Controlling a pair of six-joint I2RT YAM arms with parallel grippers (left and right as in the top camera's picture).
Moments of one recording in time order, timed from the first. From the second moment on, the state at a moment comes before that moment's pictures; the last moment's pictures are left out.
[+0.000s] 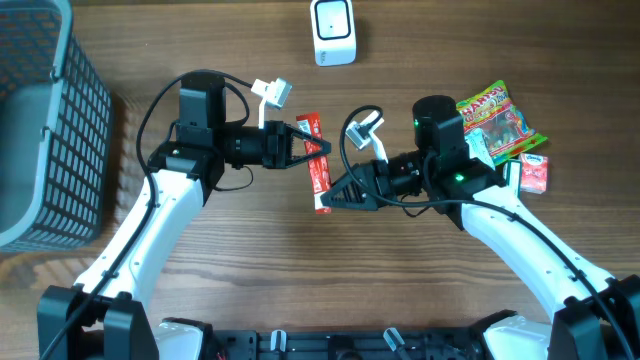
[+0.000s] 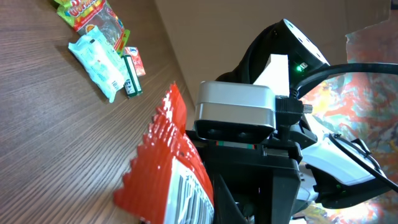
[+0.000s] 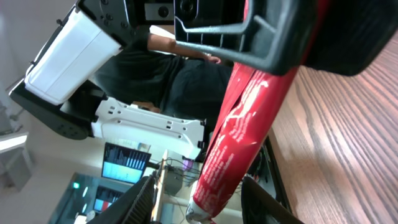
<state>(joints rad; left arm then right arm) -0.20 1.47 0.97 -0.16 1.31 -0.57 0.40 1.44 0.84 0.01 -1.42 0.58</state>
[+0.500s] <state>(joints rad) -0.20 1.47 0.97 -0.15 1.31 -0.57 0.40 1.44 0.83 0.03 -1.41 0.60</state>
